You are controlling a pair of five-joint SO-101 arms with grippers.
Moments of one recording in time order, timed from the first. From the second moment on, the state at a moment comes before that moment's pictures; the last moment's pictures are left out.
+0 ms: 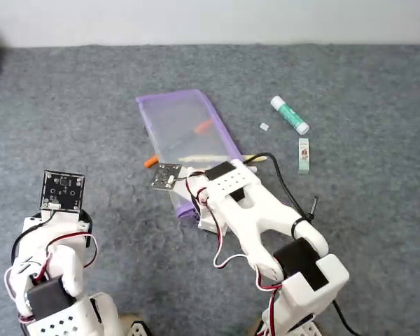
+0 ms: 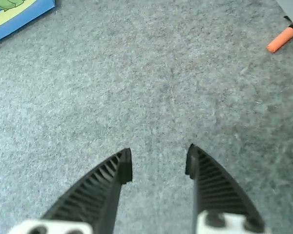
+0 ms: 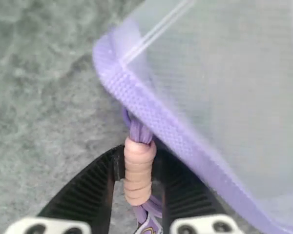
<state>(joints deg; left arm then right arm) -28.4 -84.3 71.3 69.7 -21.7 -32.5 9.3 25.1 62.7 40.6</state>
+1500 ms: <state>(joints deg) 6.7 -36.4 39.5 62.0 1.5 -34.3 -8.7 2.2 74.3 32.0</state>
